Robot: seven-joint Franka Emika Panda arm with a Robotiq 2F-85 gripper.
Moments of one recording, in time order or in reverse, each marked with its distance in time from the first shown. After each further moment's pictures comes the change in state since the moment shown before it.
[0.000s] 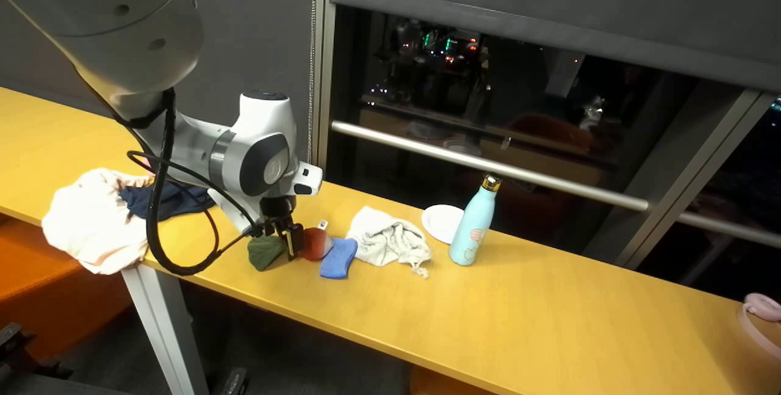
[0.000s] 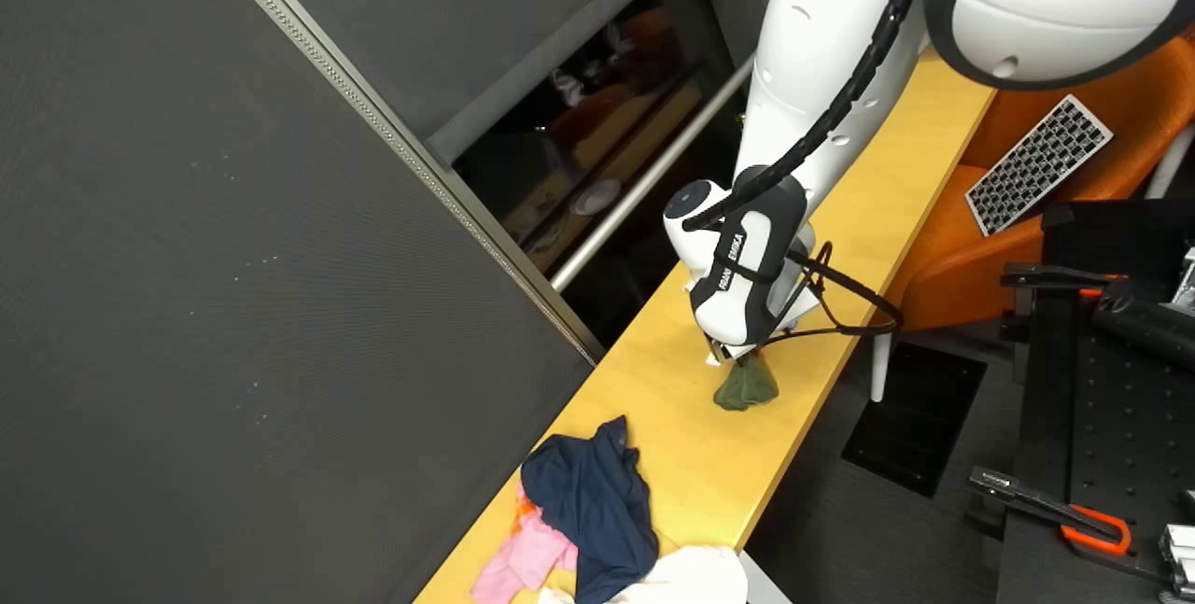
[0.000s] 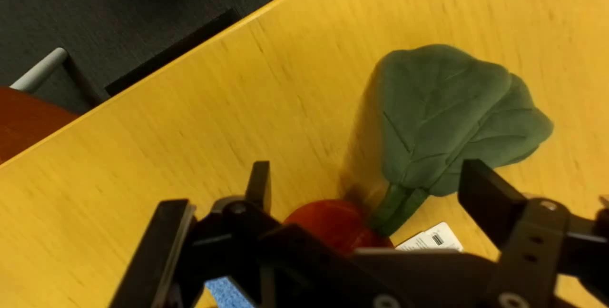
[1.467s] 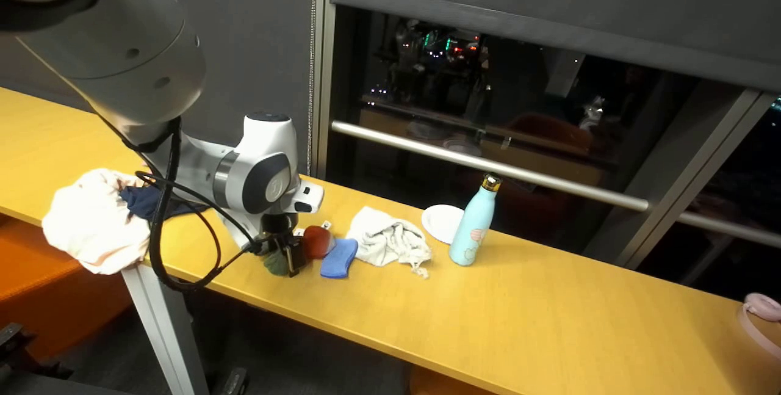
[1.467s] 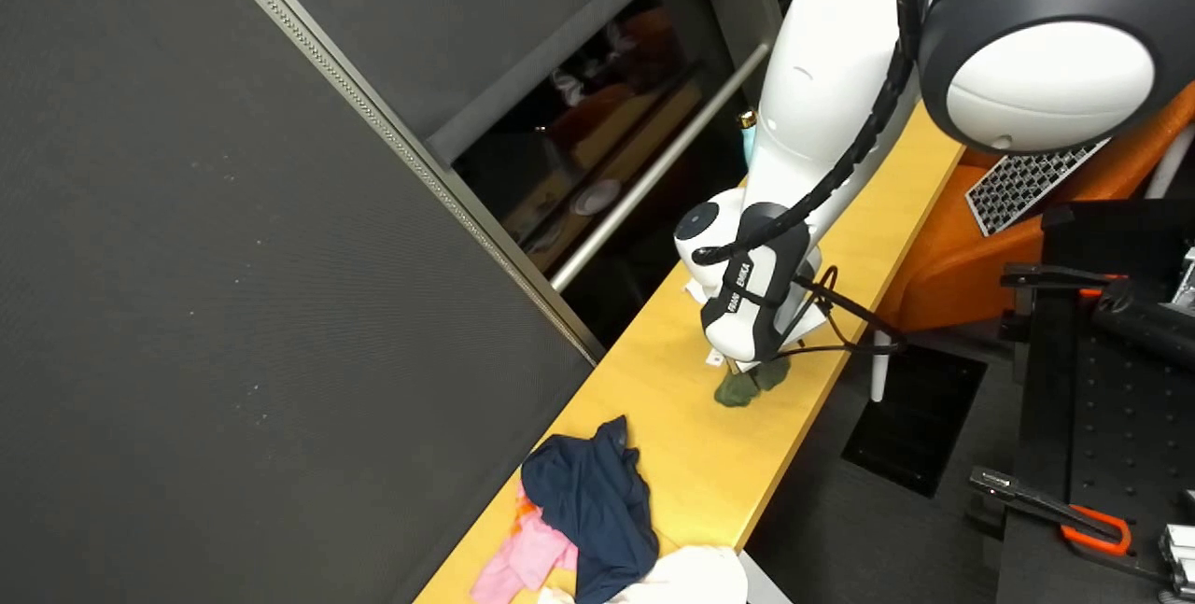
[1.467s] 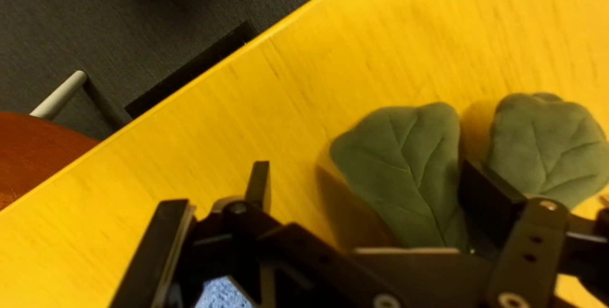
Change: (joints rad) arm 0.029 0.095 -0.044 0.078 0.043 -0.029 0.047
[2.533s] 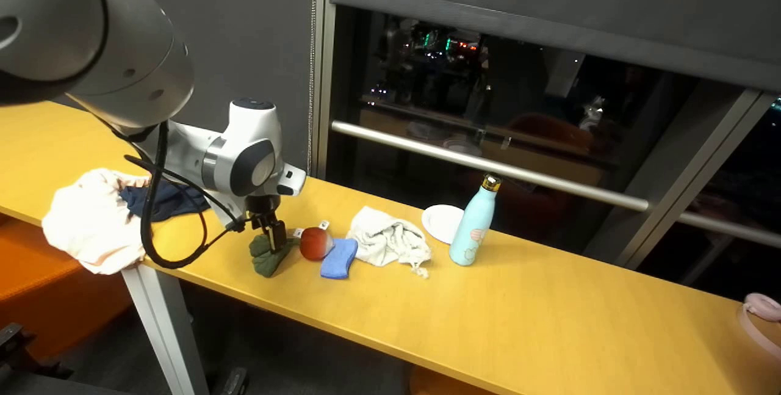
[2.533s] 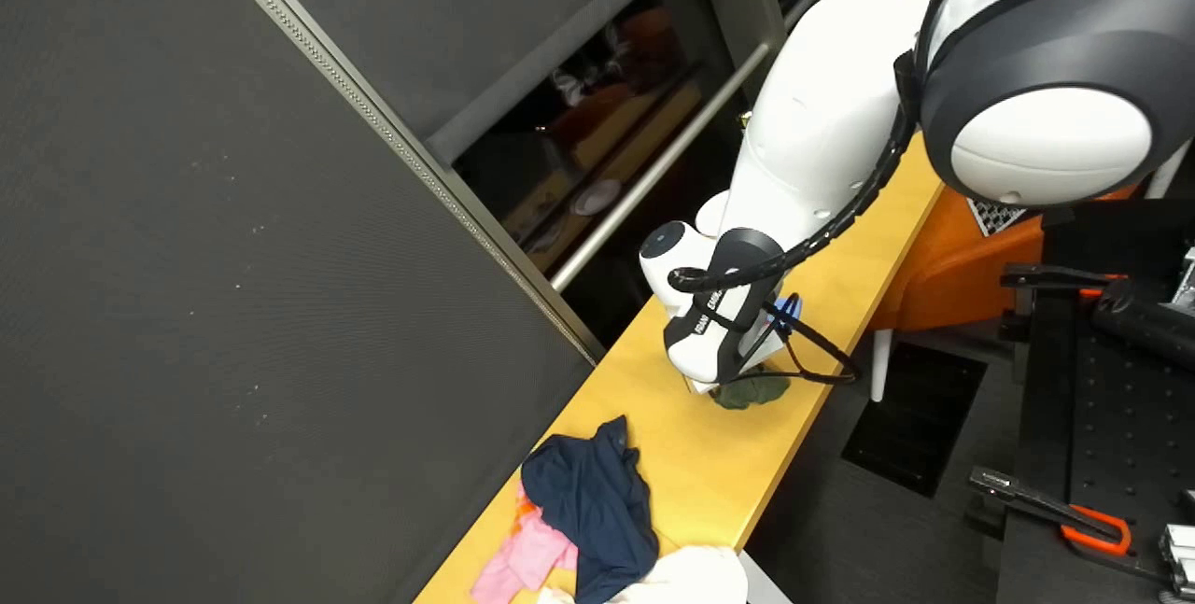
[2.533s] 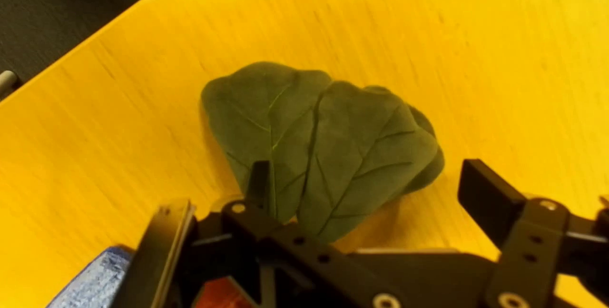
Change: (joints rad) arm 0.012 0.093 0.063 0.207 0.002 -0.052 0.033
